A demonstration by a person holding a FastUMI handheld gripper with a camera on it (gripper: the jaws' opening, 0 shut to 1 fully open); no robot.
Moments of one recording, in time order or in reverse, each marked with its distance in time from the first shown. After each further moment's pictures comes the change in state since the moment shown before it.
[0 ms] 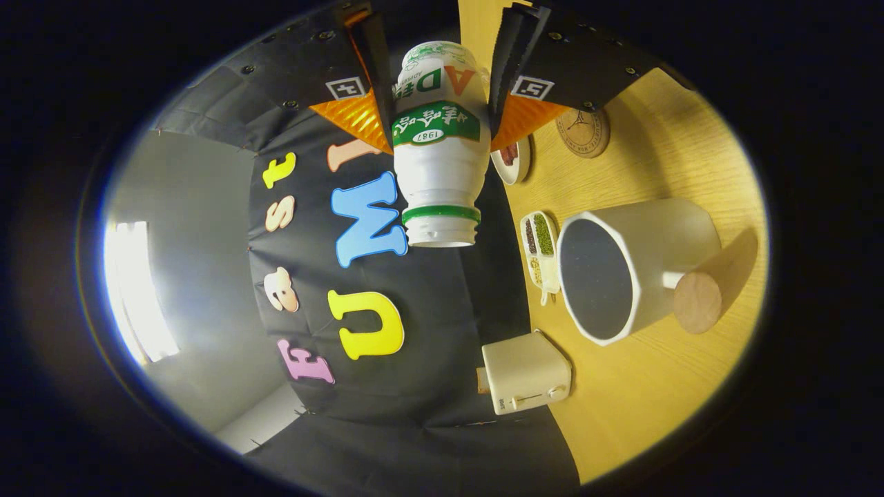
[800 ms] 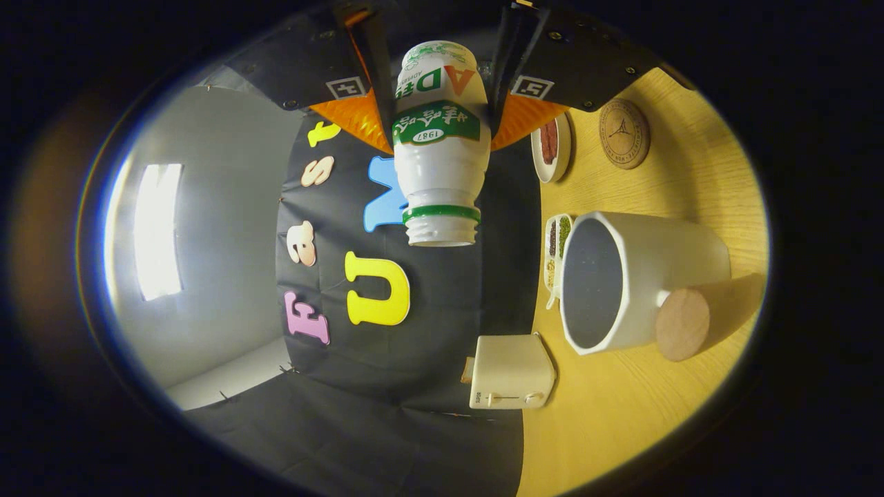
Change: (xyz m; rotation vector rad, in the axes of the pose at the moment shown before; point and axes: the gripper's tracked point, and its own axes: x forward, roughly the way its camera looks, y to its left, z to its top) arm 0.001 -0.019 0.017 -0.202 -0.080 -0.116
